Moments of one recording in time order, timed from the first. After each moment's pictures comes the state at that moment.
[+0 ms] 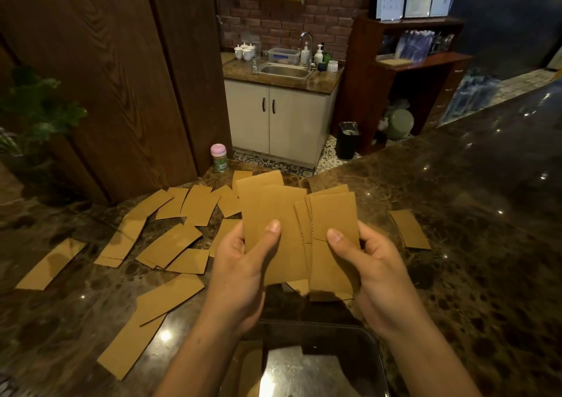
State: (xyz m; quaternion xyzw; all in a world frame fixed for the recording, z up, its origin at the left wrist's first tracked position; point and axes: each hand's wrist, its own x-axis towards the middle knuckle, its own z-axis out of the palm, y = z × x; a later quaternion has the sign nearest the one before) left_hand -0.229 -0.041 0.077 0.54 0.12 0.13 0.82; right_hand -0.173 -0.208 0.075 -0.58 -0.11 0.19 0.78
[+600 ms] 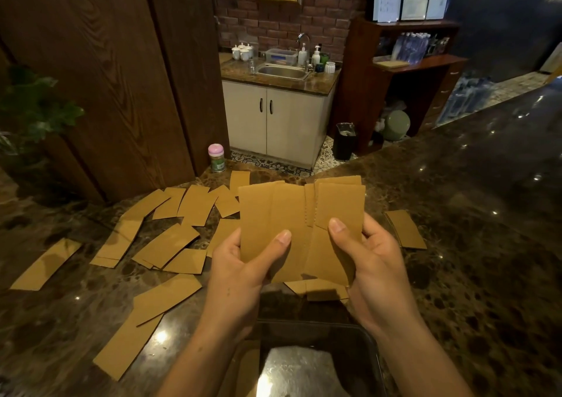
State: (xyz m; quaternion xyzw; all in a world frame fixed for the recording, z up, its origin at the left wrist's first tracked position) left_hand -0.235 -0.043 0.073 0.57 0.11 0.15 0.80; right_hand -0.179 -0.198 0.080 -0.56 -0.11 0.11 0.81
